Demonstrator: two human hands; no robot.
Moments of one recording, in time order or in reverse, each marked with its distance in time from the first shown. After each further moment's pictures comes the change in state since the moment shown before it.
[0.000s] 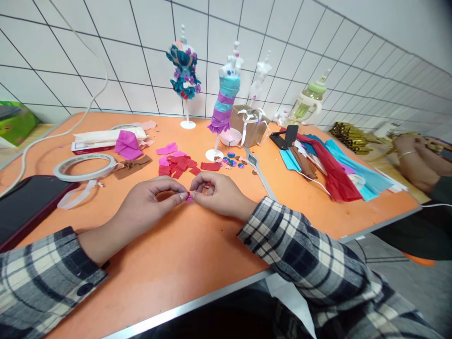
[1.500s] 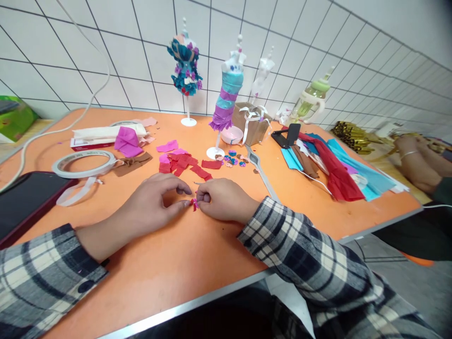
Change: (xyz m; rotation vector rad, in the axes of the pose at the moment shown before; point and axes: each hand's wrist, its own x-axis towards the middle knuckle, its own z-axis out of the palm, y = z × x) left_hand 0.002 -0.010 -0.001 0.298 -0.087 0.231; right_hand -0.005 -0.003 -0.004 -0.567 -0.187 -0.036
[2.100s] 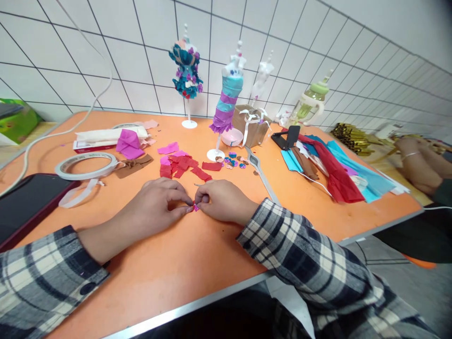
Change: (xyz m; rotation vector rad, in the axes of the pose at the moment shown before) left_hand -0.001 -0.008 0.005 0.146 -0.083 0.122; right_hand 0.005 0.004 0.005 0.035 0.029 -0.048
